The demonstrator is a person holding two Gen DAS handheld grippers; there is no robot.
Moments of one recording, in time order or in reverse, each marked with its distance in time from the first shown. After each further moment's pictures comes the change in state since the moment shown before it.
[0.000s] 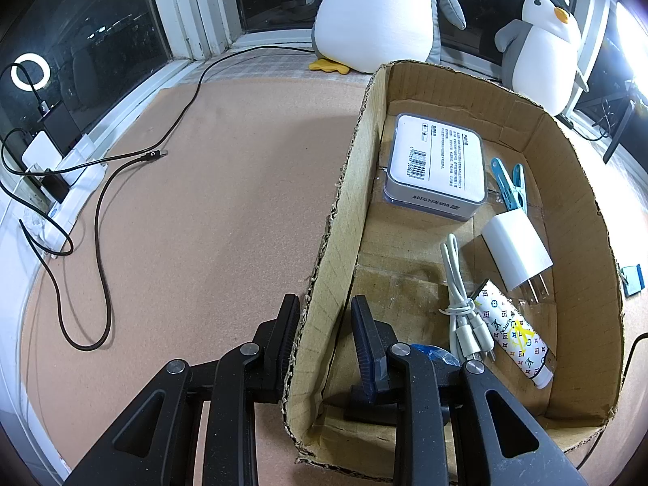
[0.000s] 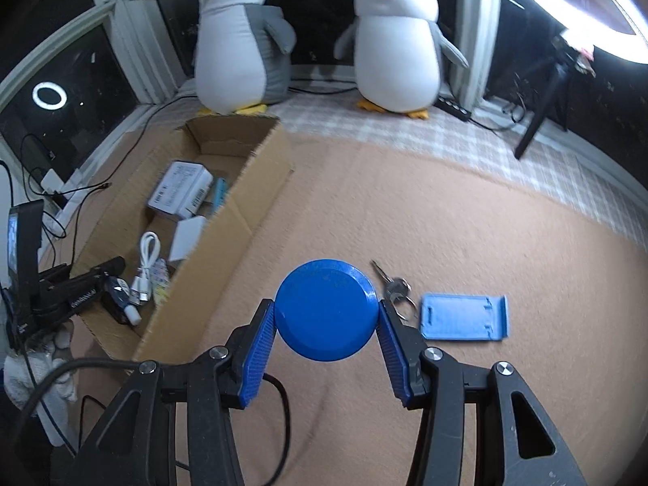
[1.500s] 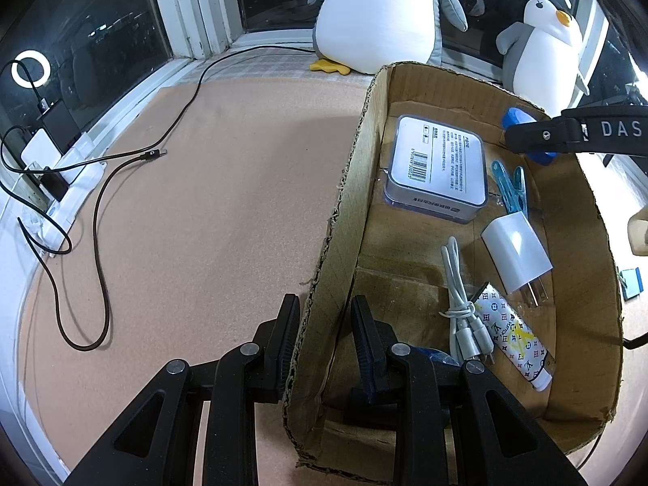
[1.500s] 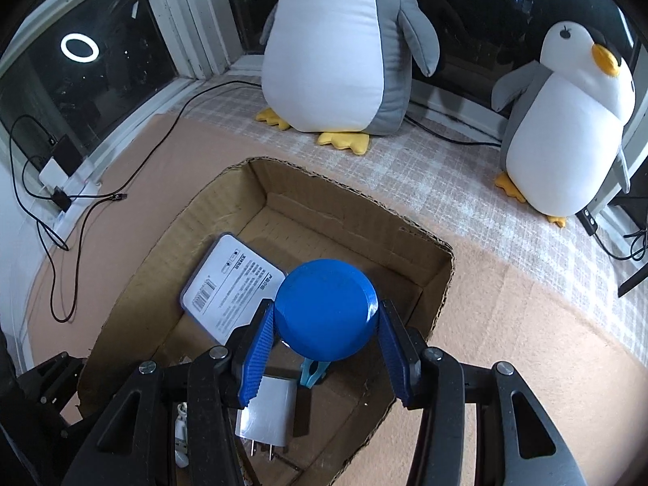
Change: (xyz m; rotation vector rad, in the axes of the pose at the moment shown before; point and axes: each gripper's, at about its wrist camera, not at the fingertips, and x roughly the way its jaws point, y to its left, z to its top) left arm 0.000 0.000 0.000 -0.003 -0.003 -0.002; right arm 0.098 0.093 0.116 -0.173 0.083 0.075
